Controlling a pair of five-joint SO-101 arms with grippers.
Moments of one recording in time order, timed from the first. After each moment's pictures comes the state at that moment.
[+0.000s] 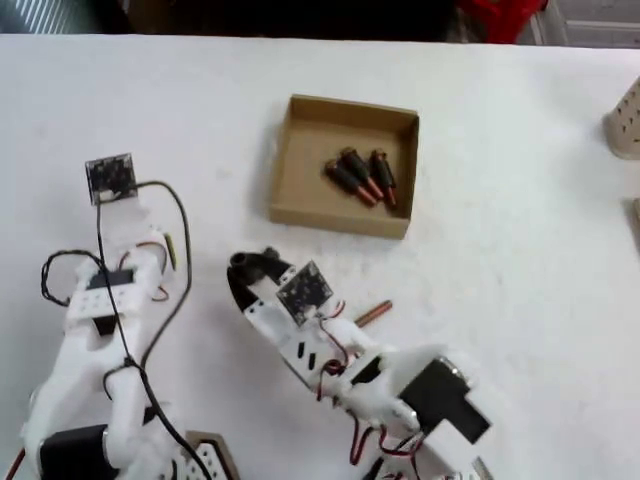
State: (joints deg) left arm -16.4 -24.0 64.7 19.7 7.9; right arm -46.8 2.6 79.9 -62.6 2.5
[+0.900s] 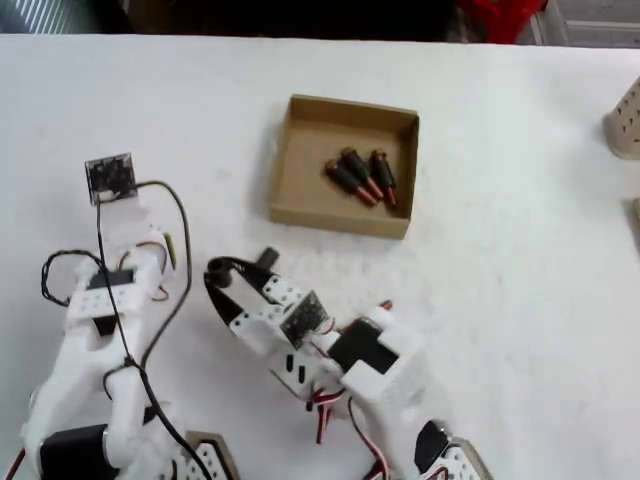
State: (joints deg) left arm -16.4 -24.0 64.7 19.6 8.0; right arm -51.0 27.9 71.3 -91.4 2.0
